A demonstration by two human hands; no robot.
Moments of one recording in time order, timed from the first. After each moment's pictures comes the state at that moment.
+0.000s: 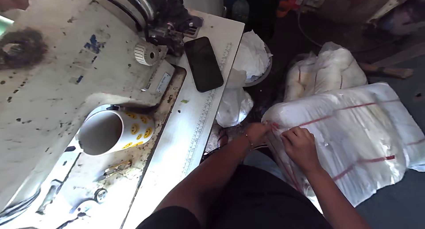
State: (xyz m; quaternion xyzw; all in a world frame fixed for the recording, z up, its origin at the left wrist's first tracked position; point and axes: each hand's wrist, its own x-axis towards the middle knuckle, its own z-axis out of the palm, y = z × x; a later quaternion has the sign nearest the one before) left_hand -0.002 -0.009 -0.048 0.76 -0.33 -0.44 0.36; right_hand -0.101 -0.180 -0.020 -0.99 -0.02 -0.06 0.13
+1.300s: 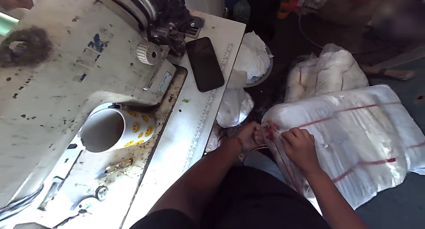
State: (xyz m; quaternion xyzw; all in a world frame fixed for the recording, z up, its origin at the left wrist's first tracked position) left_hand -0.013 0.004 -0.058 0.30 0.30 -0.56 0.72; right_hand -0.102 -0.183 -0.021 -0.99 -0.03 -0.05 0.13
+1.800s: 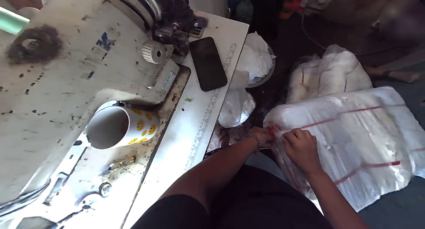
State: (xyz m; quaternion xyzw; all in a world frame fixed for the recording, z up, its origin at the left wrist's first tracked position) left_hand -0.025 -0.035 -0.070 0.56 0.18 -0.58 0.56; right_hand -0.100 -0.176 -0.017 -0.99 -0.02 -0.03 0.12
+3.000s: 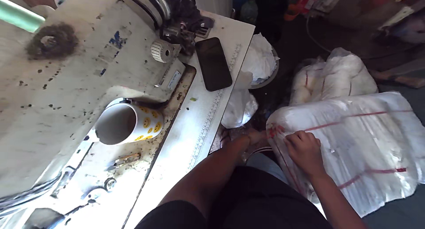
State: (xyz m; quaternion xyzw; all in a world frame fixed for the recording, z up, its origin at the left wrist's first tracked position) left_hand -0.006 -0.001 -0.062 0.68 0.08 -0.61 0.41; right_hand -0.099 -0.179 -0.021 -0.99 -0.03 -0.04 0.12
